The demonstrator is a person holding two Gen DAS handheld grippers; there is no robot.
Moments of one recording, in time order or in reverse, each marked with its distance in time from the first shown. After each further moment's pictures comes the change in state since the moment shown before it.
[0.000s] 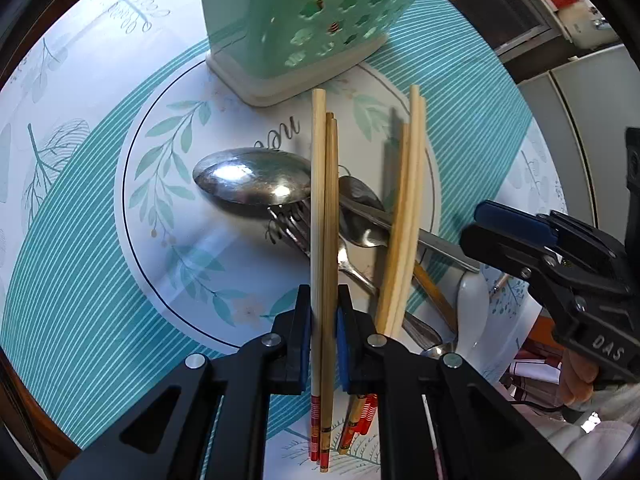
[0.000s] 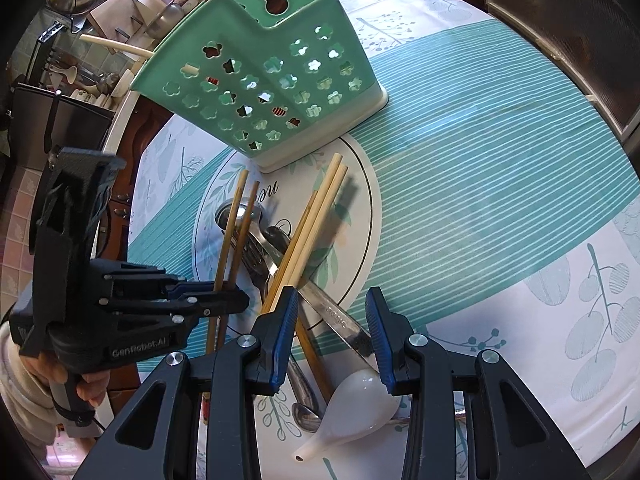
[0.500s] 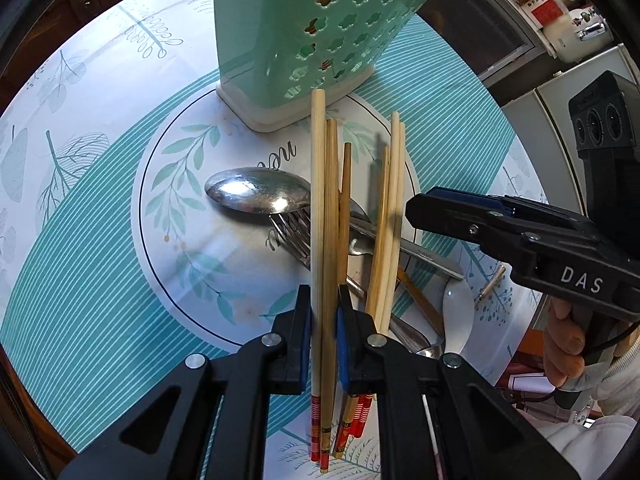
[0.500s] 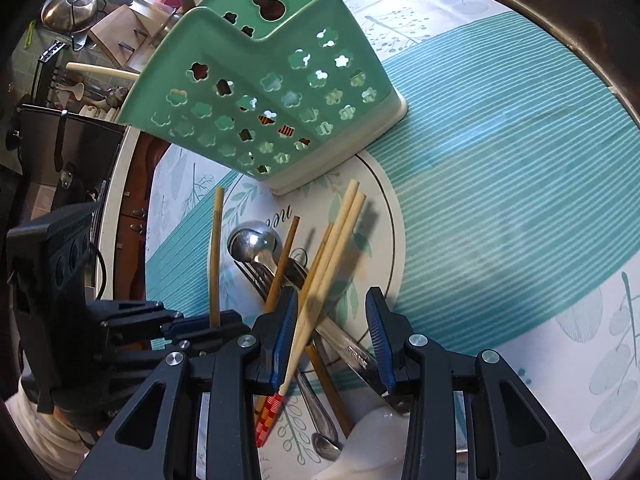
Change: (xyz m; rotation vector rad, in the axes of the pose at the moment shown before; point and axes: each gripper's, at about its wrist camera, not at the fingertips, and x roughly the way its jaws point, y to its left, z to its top) left arm -0.025 0.002 -0.019 -0.002 -0.114 -0.015; right arm 0.022 -0.005 0.033 0.032 0.004 0.089
